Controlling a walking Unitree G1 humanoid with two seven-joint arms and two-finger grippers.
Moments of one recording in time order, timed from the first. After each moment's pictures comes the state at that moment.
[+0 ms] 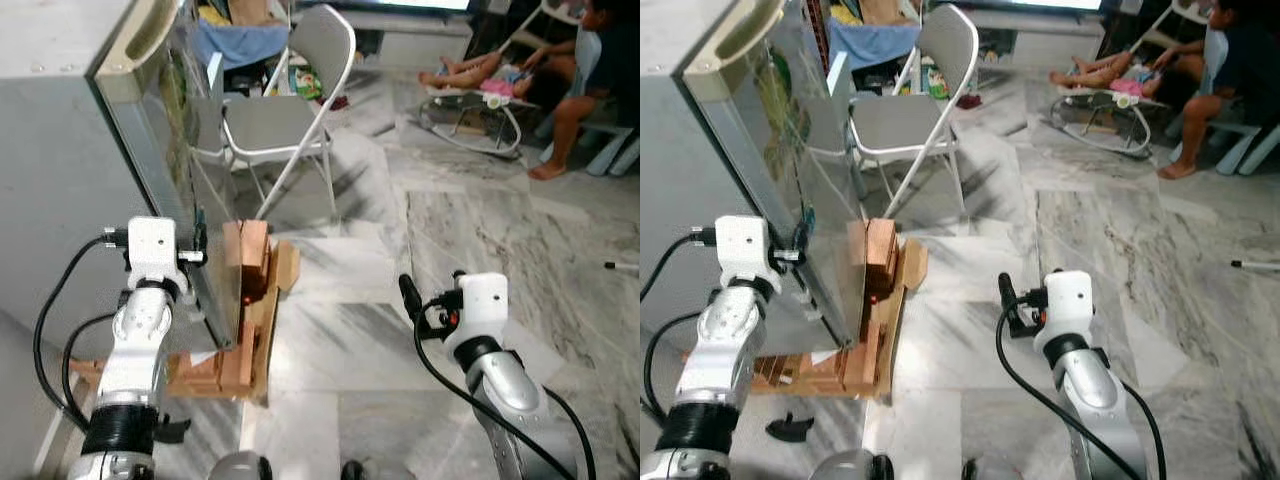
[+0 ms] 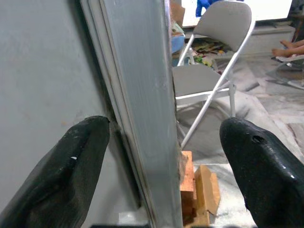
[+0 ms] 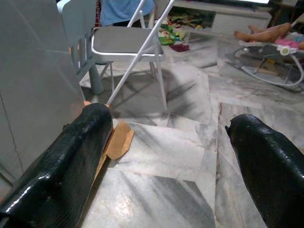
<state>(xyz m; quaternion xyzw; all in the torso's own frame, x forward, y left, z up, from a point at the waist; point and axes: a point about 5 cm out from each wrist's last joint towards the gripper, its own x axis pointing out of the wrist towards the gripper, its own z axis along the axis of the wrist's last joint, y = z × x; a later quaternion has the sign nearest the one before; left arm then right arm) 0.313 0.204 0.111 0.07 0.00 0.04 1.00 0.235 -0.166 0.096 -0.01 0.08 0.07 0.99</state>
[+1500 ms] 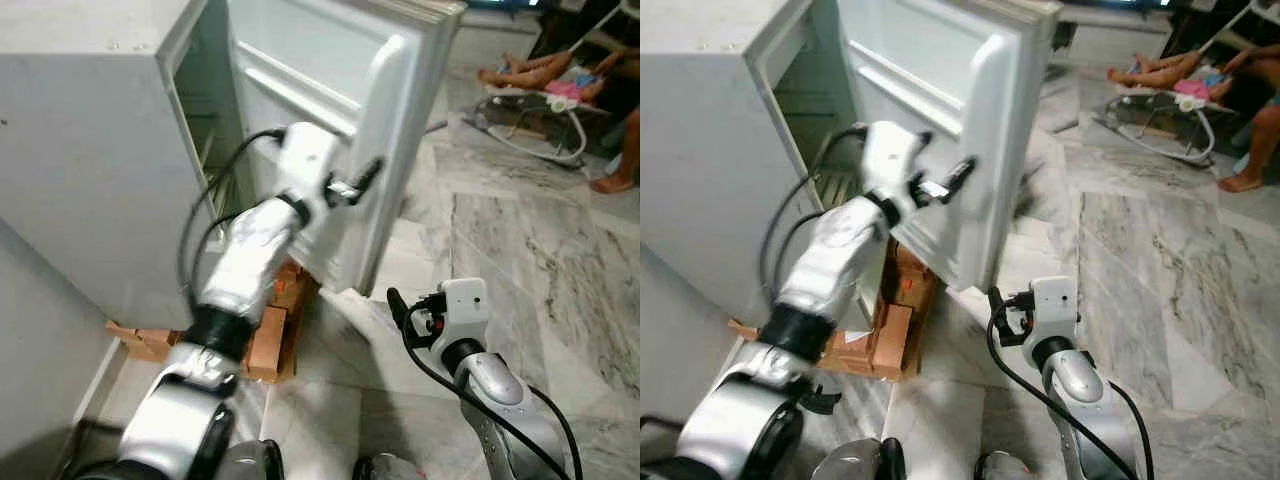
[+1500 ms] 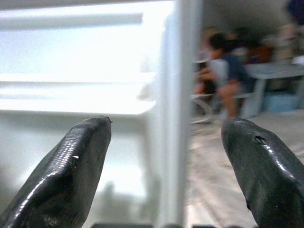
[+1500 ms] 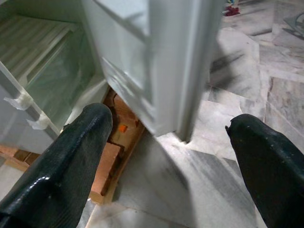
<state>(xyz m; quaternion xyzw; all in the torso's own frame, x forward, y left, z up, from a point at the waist) 0.349 0.065 0.185 0.02 -0.10 -0.30 0.95 0.239 -0.155 0.079 0.01 0.15 0.08 0.99</state>
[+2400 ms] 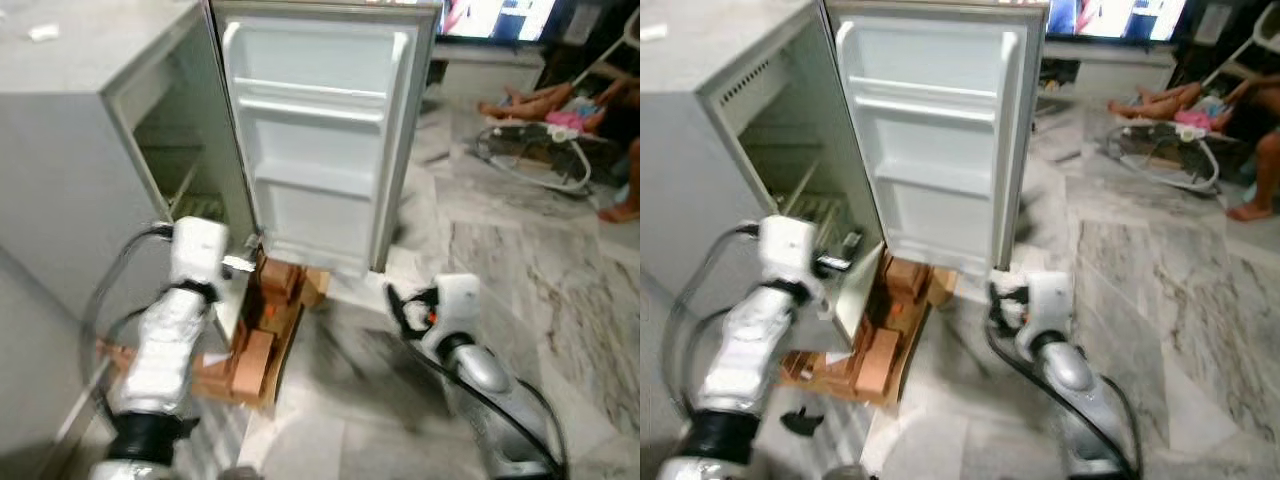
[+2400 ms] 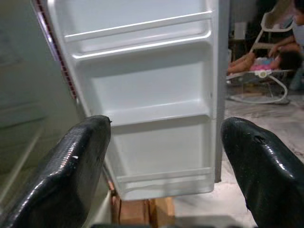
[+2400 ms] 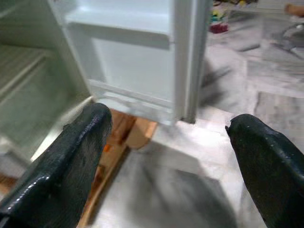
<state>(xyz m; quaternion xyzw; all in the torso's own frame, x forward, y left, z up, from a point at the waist) 0.299 0.132 0.116 0.06 -0.03 -0.17 0.98 0.253 -0.163 0.069 0.02 0.15 0.06 0.99</state>
